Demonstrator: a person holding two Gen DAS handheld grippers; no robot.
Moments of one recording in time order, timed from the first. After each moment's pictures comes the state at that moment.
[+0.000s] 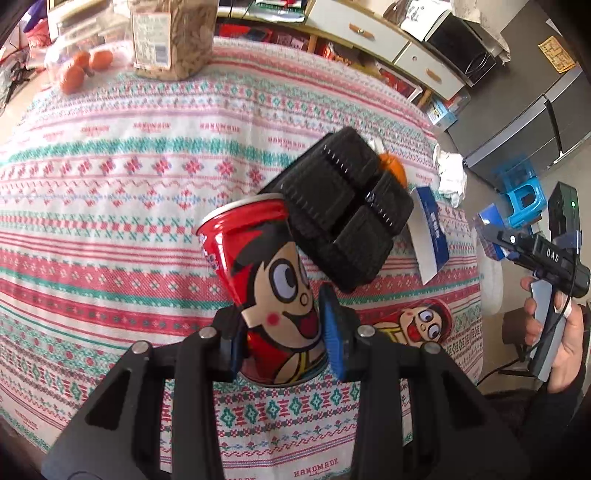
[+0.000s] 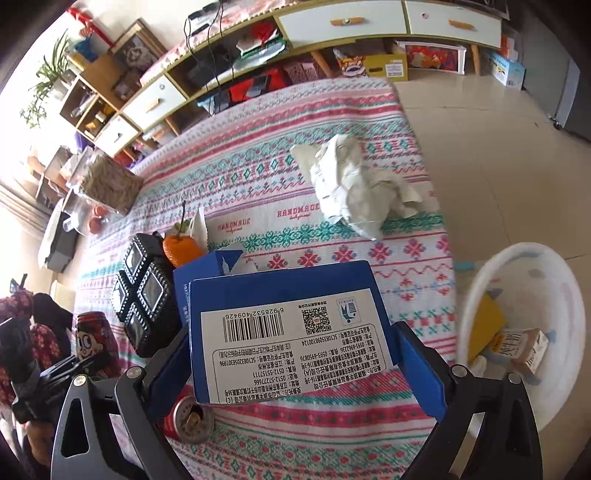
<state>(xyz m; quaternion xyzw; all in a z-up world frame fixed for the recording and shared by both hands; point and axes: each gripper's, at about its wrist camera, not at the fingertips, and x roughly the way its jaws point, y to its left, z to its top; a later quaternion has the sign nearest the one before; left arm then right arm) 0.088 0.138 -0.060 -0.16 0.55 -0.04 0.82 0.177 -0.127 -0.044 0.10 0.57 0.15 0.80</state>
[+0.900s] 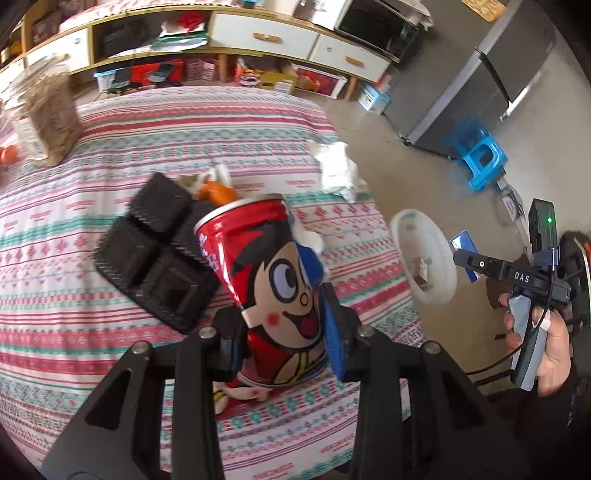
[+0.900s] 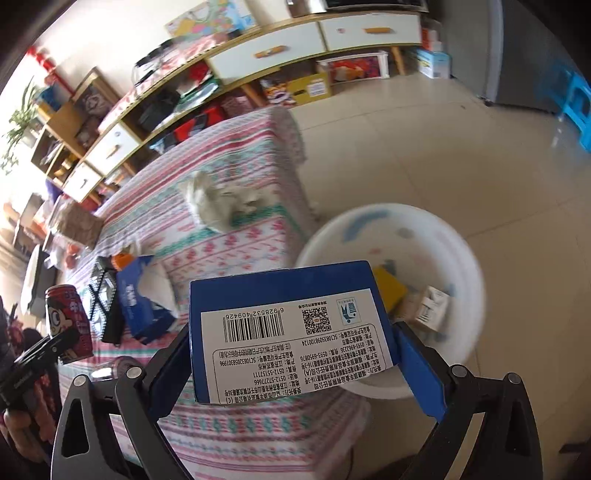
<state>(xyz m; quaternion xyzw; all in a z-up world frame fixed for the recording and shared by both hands) 0.114 0.010 -0.023 -0.10 0.51 -0.15 0.84 0.120 -0.264 -0.029 0.14 0.54 0.05 0.83</state>
